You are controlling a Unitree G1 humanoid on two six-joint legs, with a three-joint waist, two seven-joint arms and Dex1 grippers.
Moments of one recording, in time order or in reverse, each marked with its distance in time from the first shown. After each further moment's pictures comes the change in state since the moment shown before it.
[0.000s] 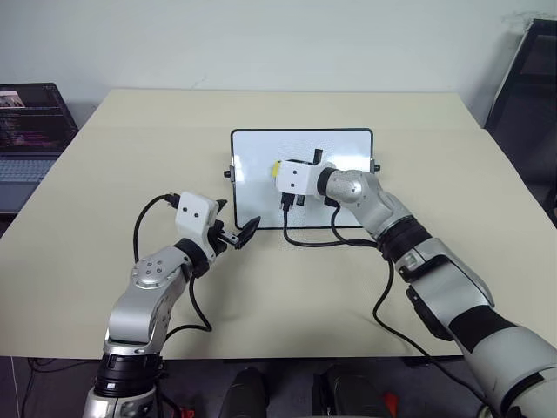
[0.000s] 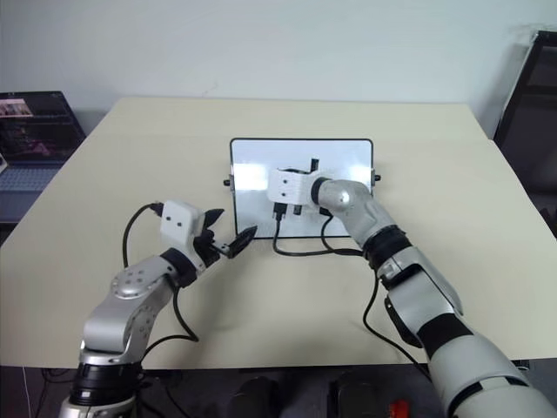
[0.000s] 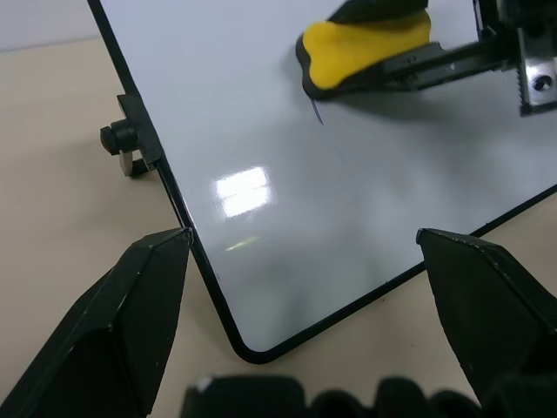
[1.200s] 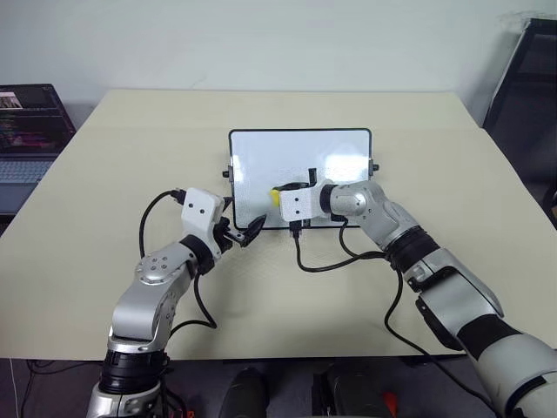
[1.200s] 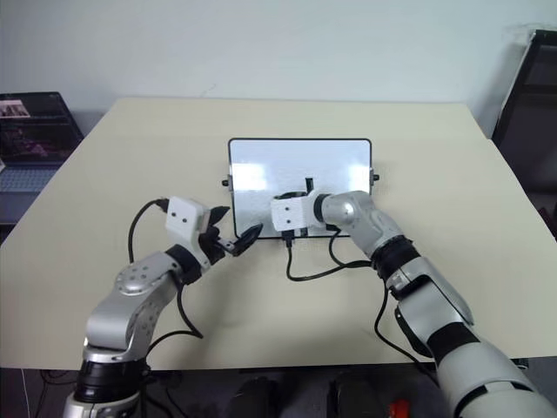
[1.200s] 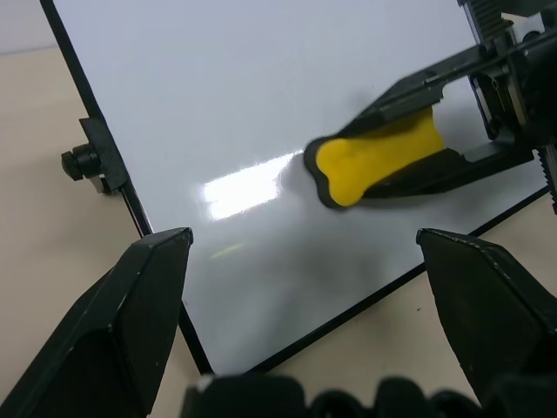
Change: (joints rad) left arm -0.027 -0.017 -0.011 -0.034 -0.001 0.049 -0.001; right arm 0.074 -0.031 0.034 -0.091 -0.063 -0.118 0.011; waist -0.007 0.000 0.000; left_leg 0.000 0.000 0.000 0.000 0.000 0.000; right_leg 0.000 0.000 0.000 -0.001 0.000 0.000
